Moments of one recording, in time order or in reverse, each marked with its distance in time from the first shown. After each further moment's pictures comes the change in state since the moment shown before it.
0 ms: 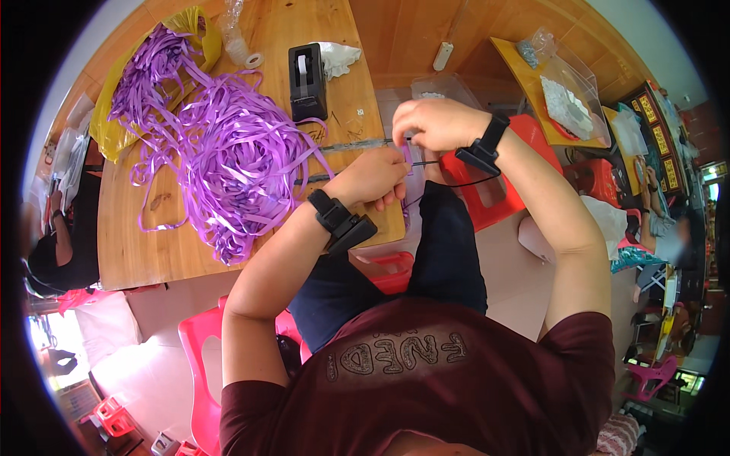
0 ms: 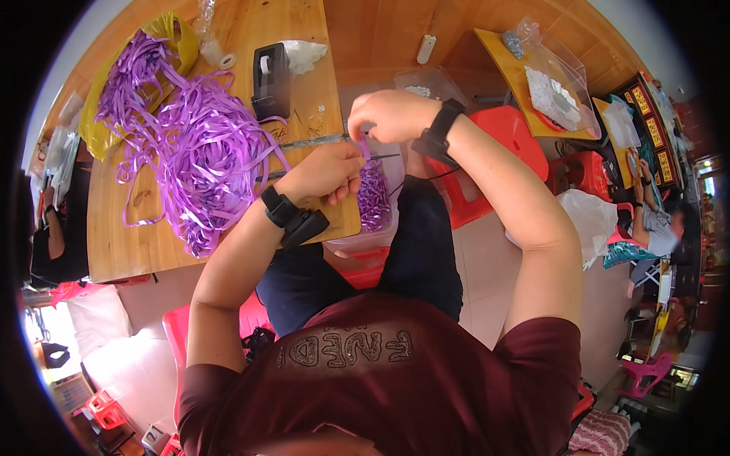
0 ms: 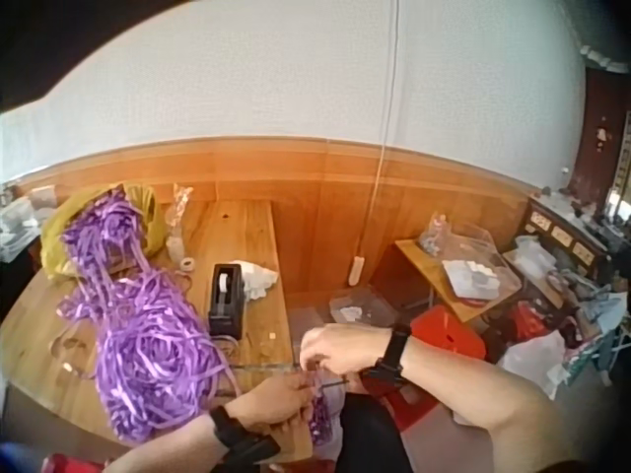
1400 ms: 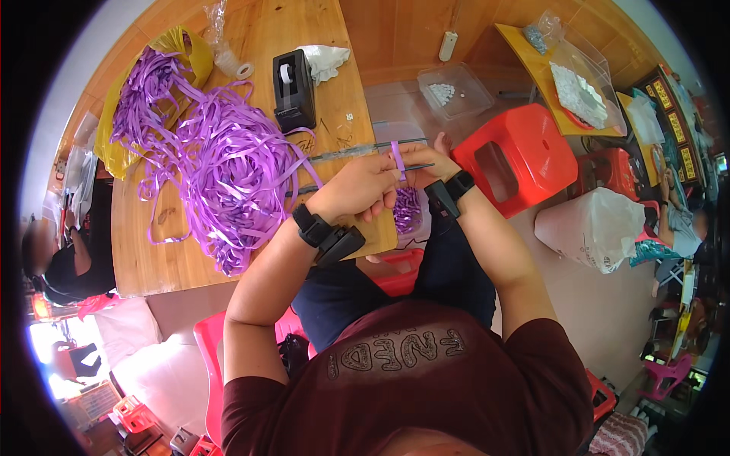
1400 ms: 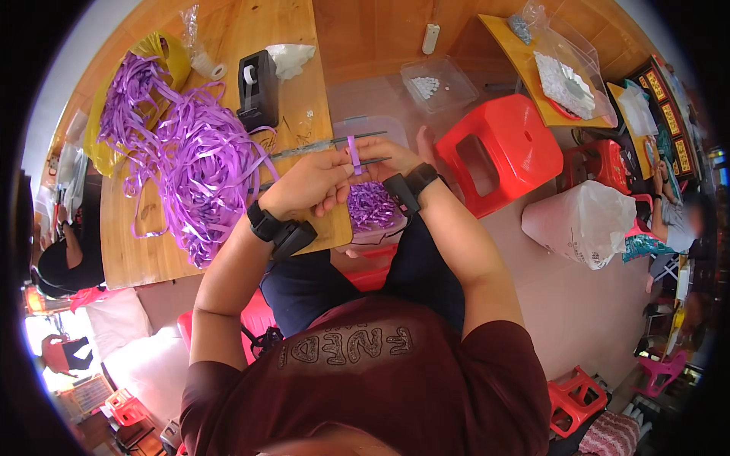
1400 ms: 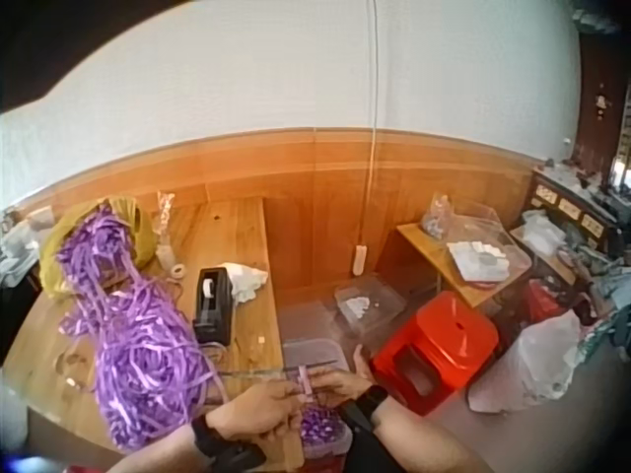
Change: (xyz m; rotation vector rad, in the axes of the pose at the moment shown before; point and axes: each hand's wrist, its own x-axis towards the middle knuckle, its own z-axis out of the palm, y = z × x) left_hand -0.004 0.004 0.000 -0.046 -0.008 -0.023; right_hand -0.006 0.054 0.146 1.881 0.023 0.046
